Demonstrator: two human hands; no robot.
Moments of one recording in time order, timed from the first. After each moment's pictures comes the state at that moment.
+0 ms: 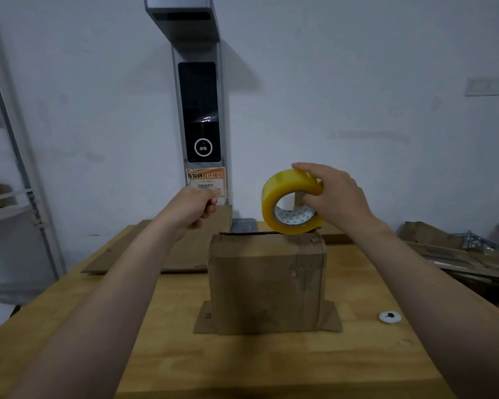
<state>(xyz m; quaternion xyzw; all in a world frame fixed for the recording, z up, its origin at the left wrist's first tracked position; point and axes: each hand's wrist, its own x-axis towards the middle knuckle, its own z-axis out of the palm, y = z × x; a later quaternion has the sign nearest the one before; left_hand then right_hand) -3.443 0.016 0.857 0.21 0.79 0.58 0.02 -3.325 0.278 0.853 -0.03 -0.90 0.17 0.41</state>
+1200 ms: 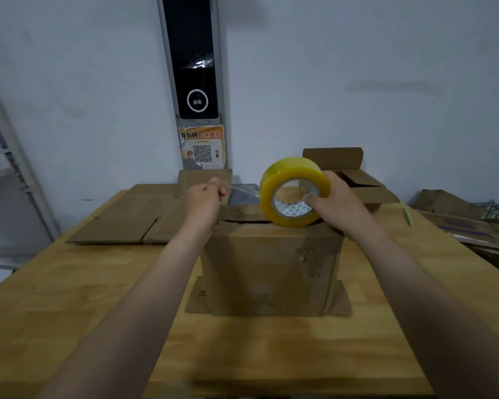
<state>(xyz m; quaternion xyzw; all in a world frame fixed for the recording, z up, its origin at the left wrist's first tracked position) -3.514 0.093 0.760 0.08 0.74 0.67 -0.06 -3.386 0.307 0.774 -0.10 -0.87 0.41 0.26</state>
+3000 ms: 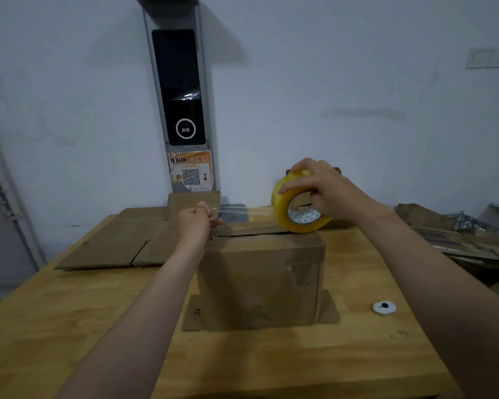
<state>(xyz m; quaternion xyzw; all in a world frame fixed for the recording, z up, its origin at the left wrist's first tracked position) -3.496 0.096 0.766 0.04 0.69 0.72 -0.04 -3.366 0.348 0.829 0.10 -0.95 0.05 0.29</state>
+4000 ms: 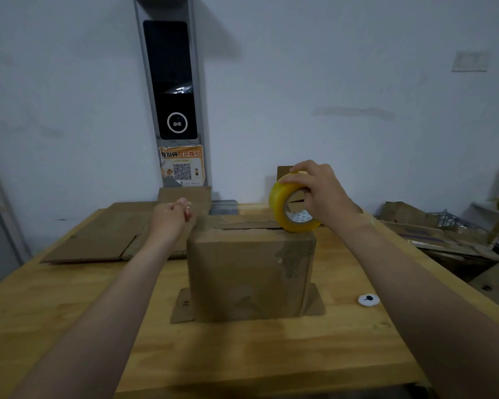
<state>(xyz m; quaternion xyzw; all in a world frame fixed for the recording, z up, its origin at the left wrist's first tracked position) -3.513 0.064 0.760 0.09 0.78 0.61 -0.07 -3.372 0.354 0.792 0.03 -0.91 0.08 0.40</state>
